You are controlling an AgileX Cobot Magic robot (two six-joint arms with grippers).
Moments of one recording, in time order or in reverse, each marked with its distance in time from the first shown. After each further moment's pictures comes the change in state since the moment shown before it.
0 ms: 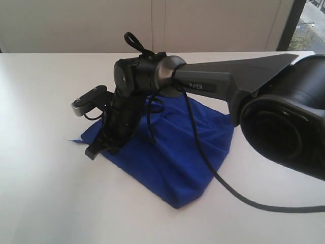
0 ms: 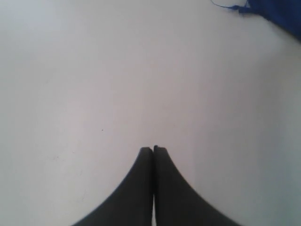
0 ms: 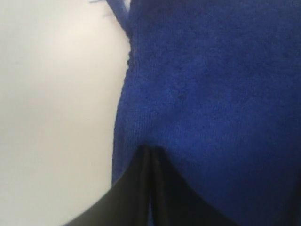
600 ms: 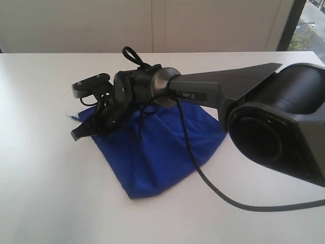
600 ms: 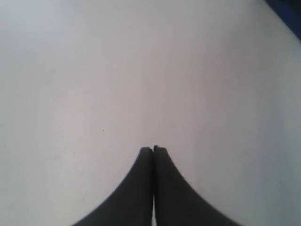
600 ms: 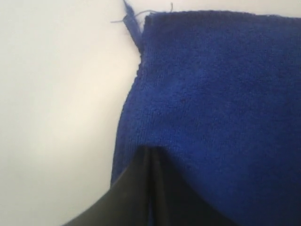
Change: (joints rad) left arm 0.000 0.000 0.000 0.004 0.000 0.000; right arm 0.002 0.058 -0.004 0.029 -0.352 0.188
